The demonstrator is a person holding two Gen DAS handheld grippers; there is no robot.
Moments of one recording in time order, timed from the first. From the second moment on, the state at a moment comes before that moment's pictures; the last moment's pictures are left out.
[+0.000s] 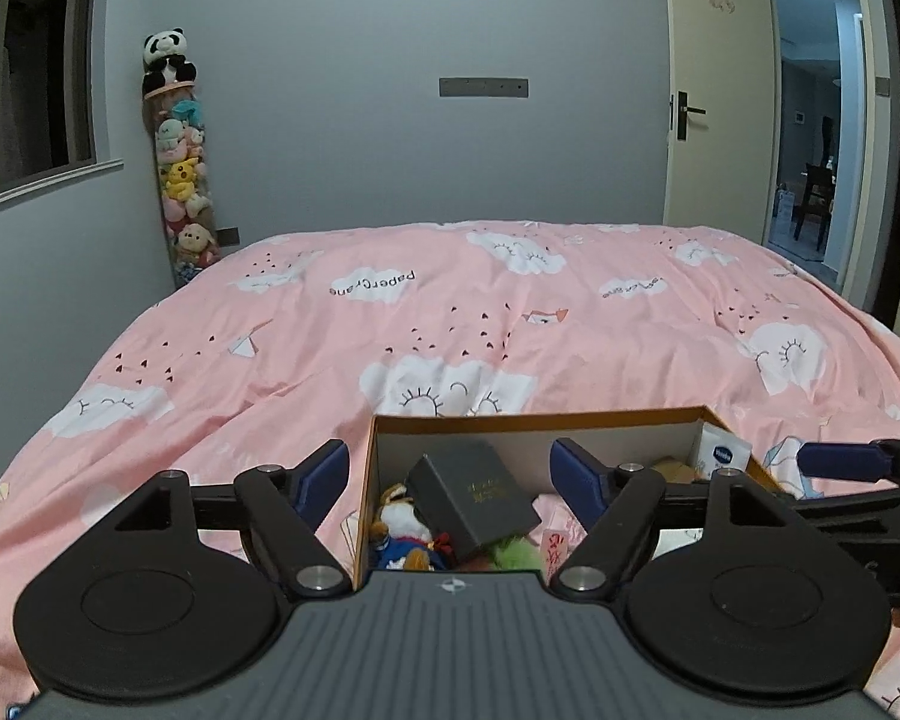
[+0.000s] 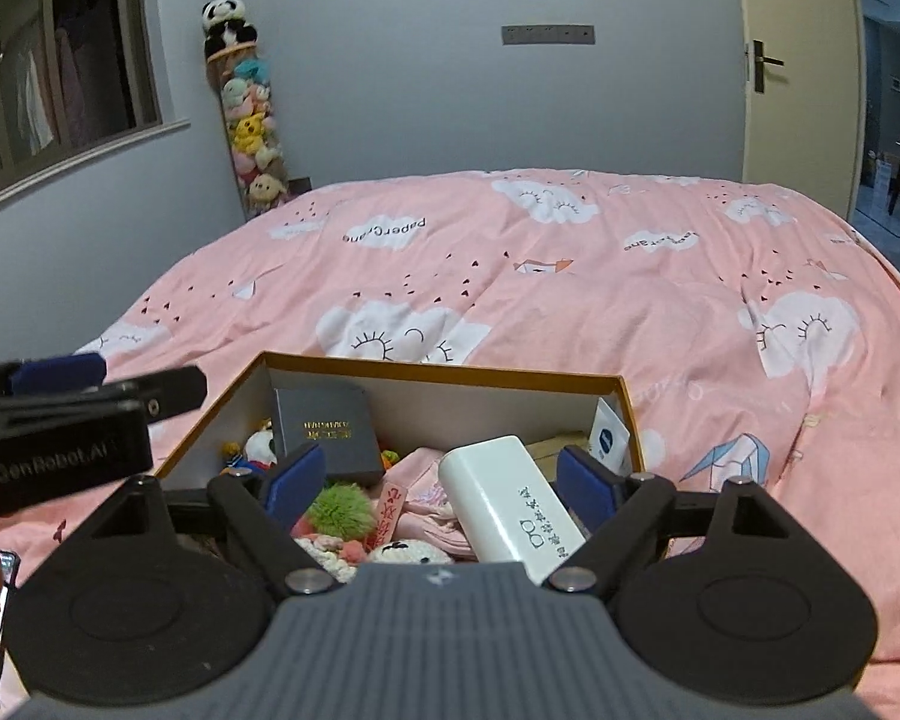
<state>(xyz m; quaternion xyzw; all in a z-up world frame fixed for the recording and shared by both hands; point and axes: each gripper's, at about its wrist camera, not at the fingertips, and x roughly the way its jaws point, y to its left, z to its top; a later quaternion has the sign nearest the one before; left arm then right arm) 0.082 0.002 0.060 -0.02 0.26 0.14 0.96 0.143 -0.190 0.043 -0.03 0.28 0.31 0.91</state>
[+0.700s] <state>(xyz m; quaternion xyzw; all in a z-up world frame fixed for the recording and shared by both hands) 0.085 -0.001 0.014 -0.03 0.32 0.14 0.94 0.143 -0.198 -0.004 -0.03 0.30 0.32 0.90</state>
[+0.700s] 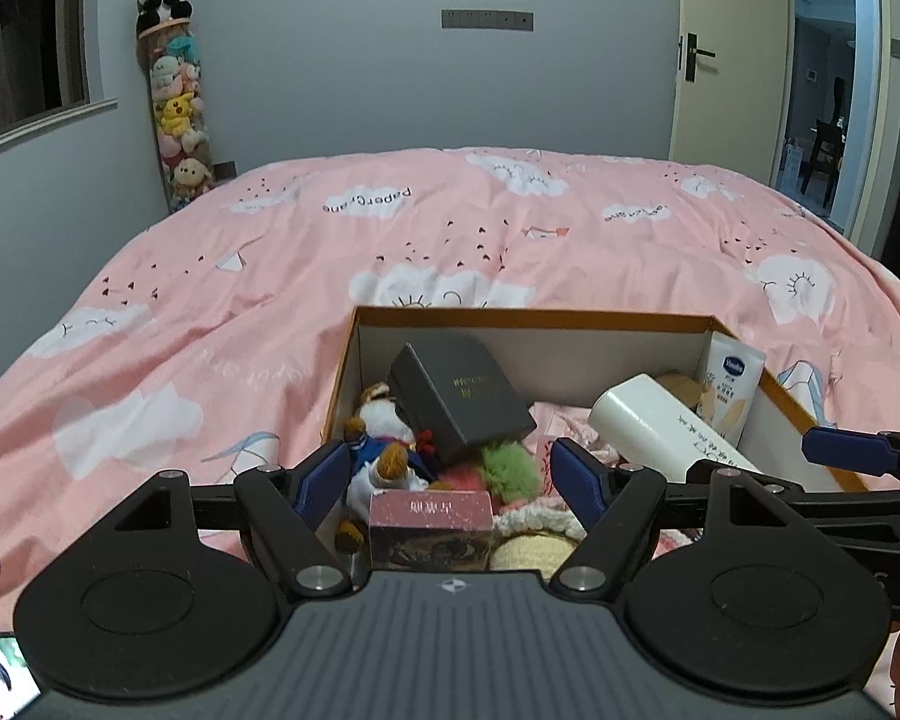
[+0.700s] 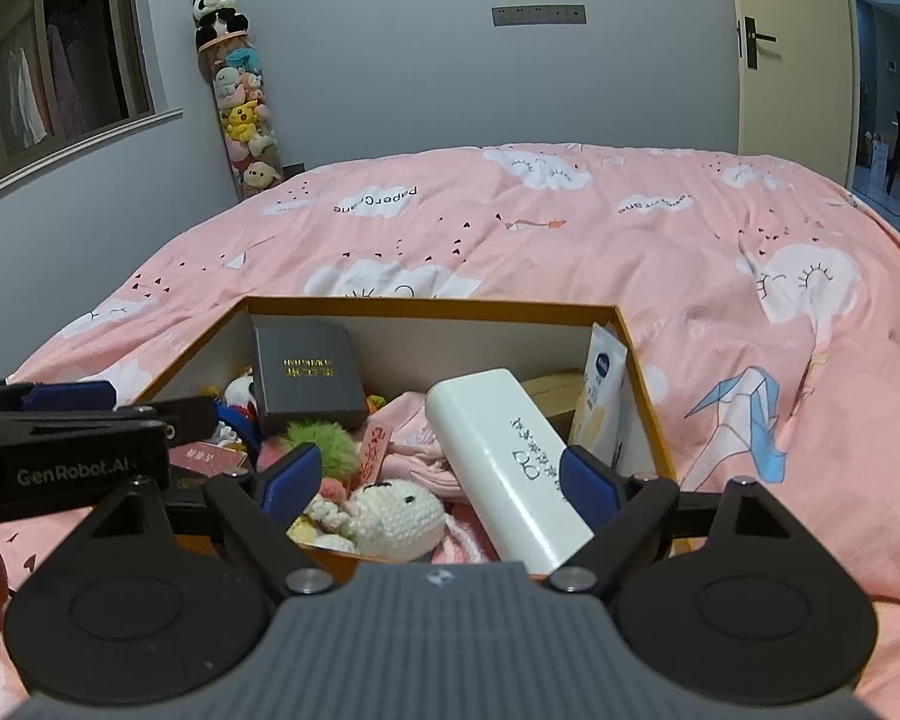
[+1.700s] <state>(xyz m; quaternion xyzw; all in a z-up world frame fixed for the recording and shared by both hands) 0.088 -0.006 -0.028 -0.03 0.33 0.16 0.93 0.133 -0.199 -0.037 -0.04 0.29 0.30 0.91</state>
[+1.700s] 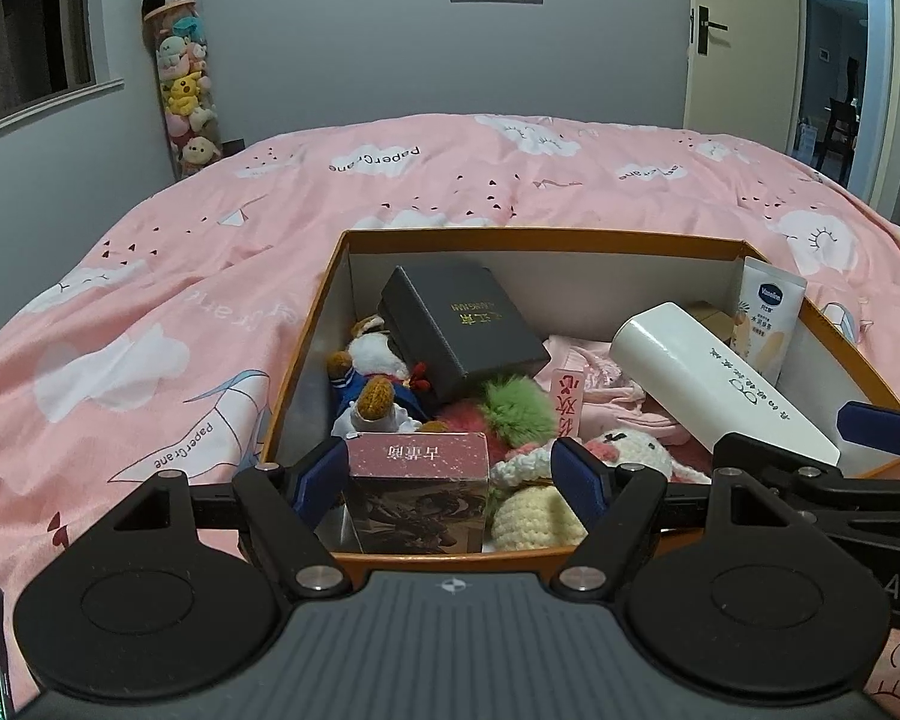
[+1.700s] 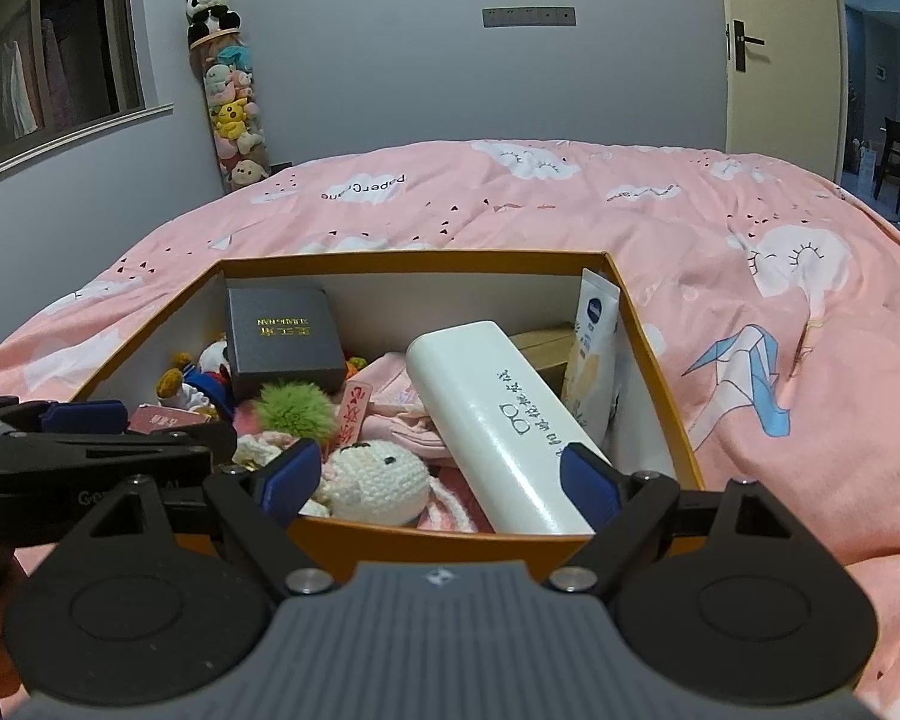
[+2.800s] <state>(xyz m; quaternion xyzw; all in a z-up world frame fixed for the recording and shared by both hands) 0.089 -0.006 -0.028 -0.03 0.34 0.17 0.92 0.132 -0.200 -0.040 -0.04 0.29 0.28 0.91</state>
